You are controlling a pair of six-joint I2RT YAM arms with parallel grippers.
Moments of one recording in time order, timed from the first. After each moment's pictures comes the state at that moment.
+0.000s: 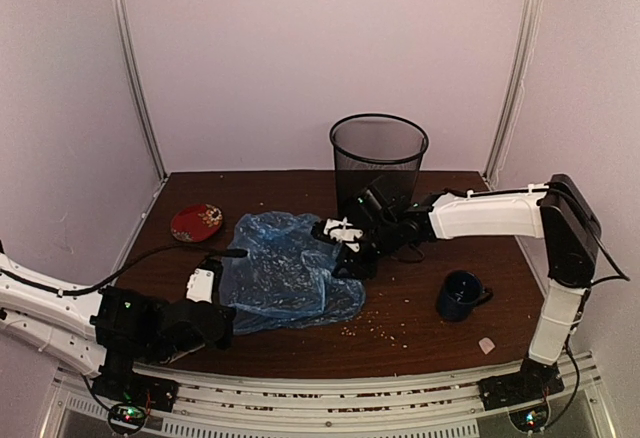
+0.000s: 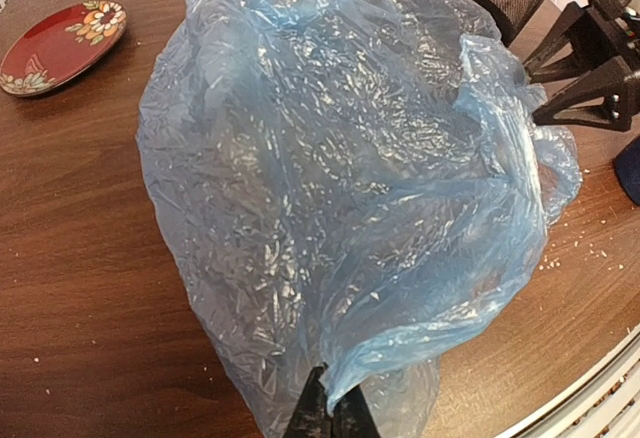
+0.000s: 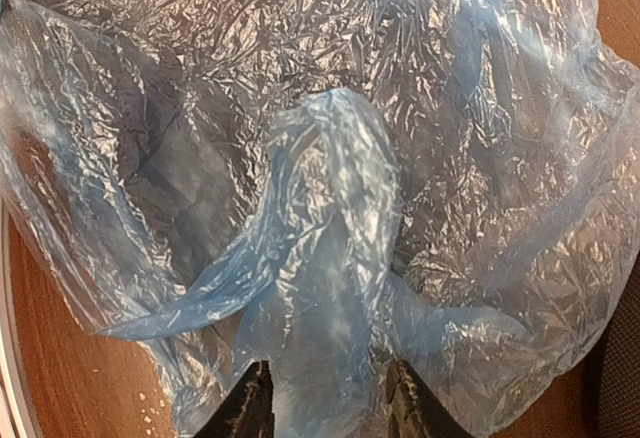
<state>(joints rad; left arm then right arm) -1.42 1.01 0.53 -0.44 -0.73 -0.99 0.81 1.85 1.28 -0.36 -0.32 -0.42</state>
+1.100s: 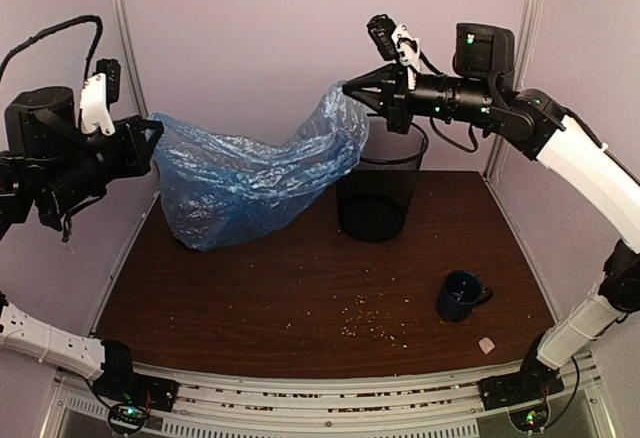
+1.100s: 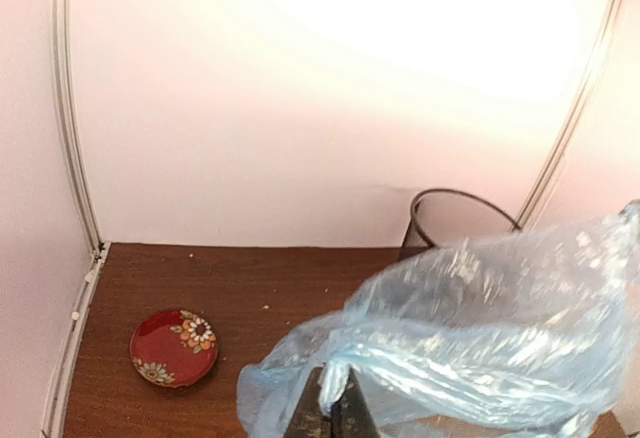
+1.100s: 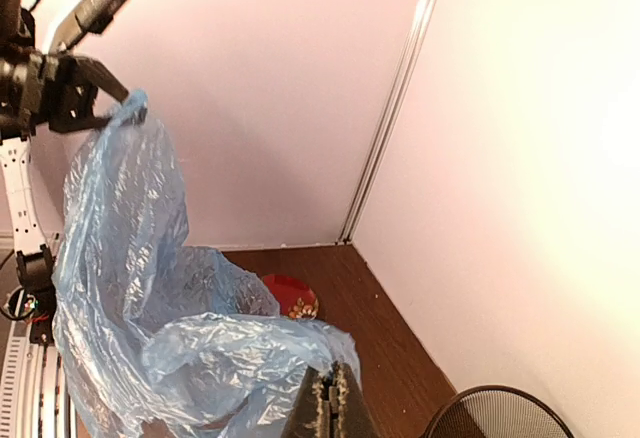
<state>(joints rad) -1.18 0.98 1.48 -0.72 -0.89 -0.43 0.78 1.52 1.81 -0.38 -0.35 -0.31</state>
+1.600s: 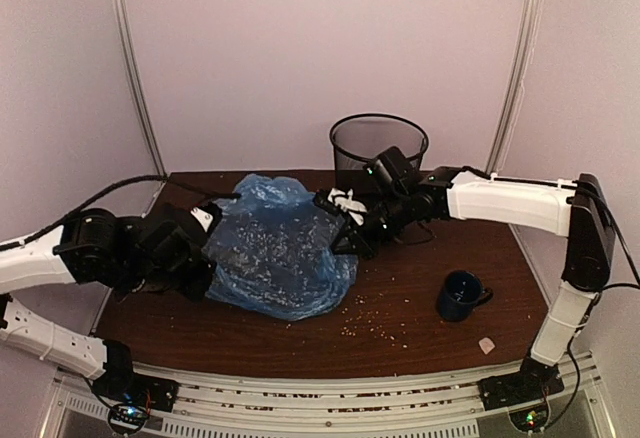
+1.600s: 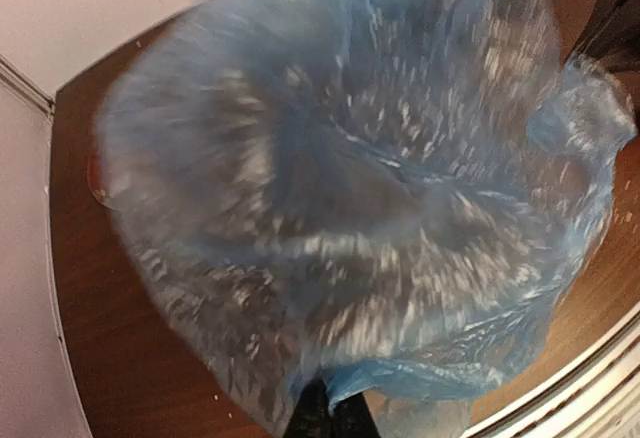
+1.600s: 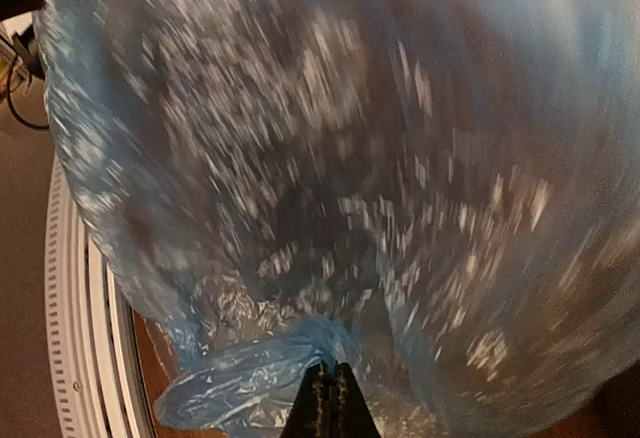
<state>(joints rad) -1.17 1.05 1.00 -0.97 -0.54 -0.56 0.79 1.74 1.36 -0.48 -0.49 -0.26</state>
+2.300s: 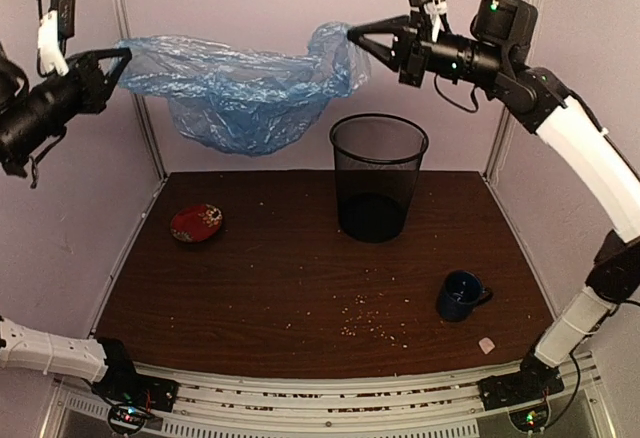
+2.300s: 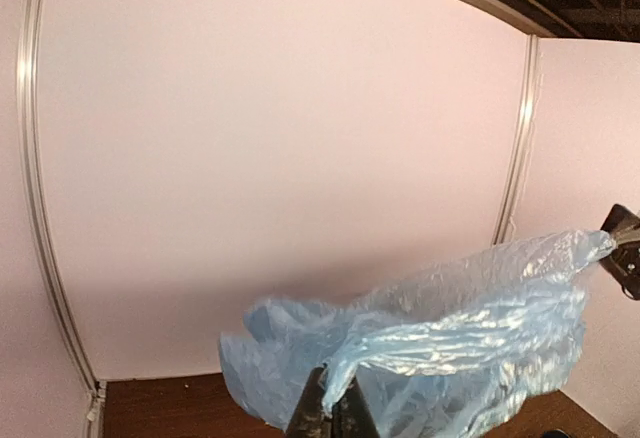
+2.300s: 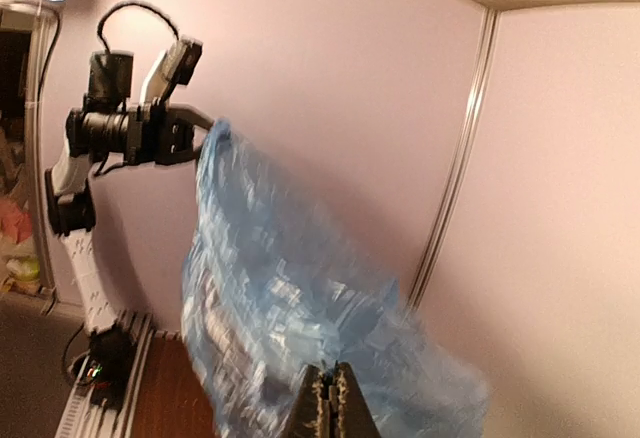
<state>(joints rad) -0.85 1.03 1.71 -0.56 -0.44 -0.04 0.69 1.64 2.07 -0.25 -0.67 -0.11</state>
